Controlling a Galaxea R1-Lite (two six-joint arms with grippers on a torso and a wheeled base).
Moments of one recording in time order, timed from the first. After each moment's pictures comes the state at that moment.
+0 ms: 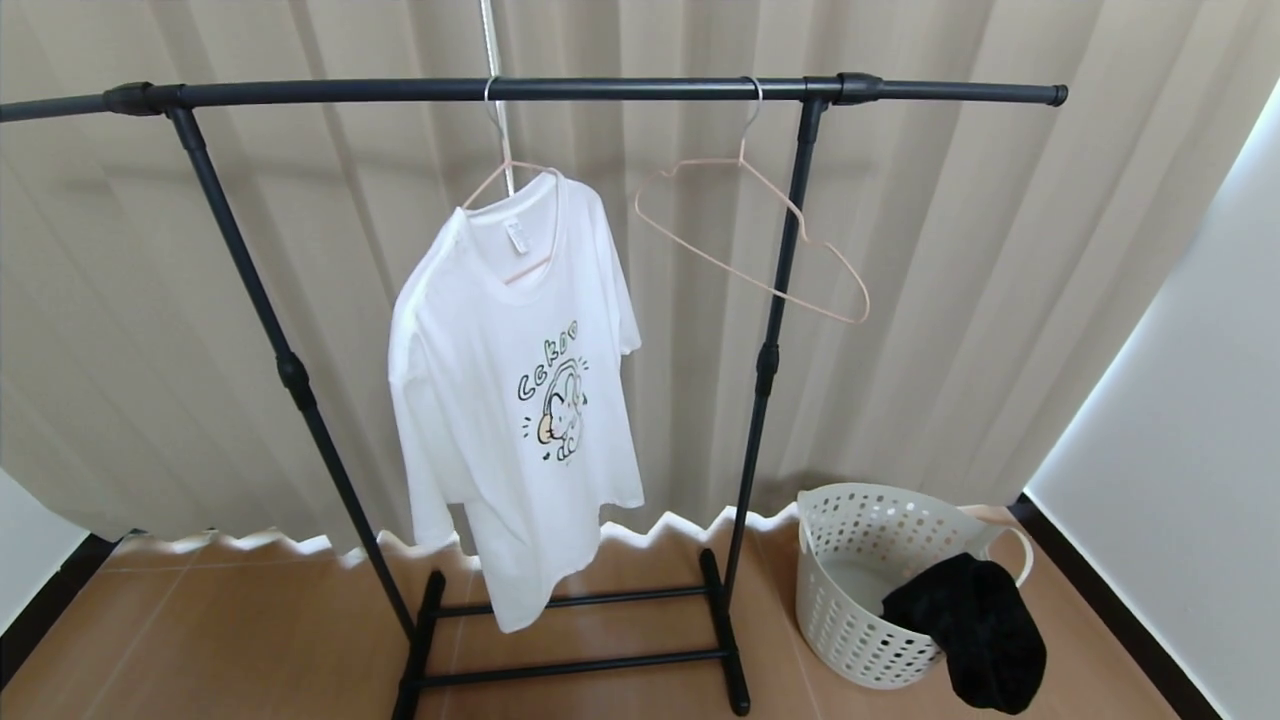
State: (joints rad) left arm 0.00 0.00 0.00 0.00 -0.07 0.04; right arm 0.01 0.00 0.00 -0.05 0.22 -0.05
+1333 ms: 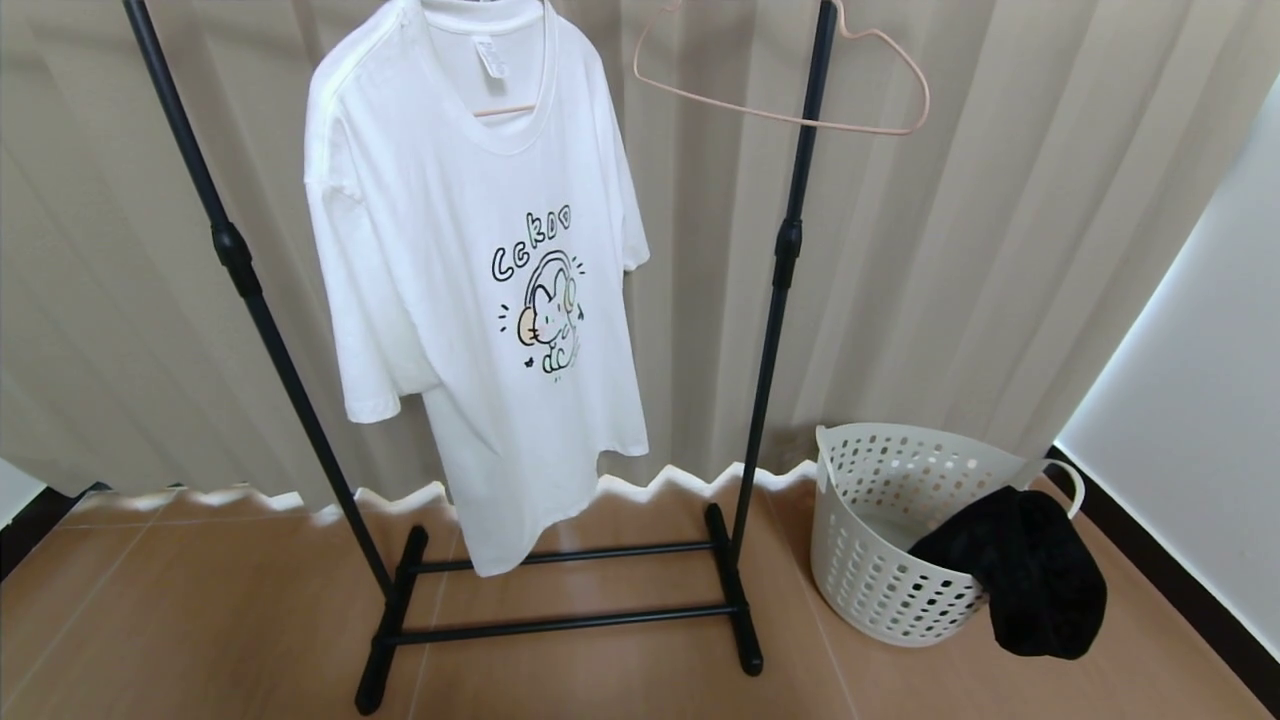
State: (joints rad) left arm 0.00 0.00 0.00 0.00 -0.07 0.04; right arm 0.01 0.00 0.00 -0.05 0.22 -0.05
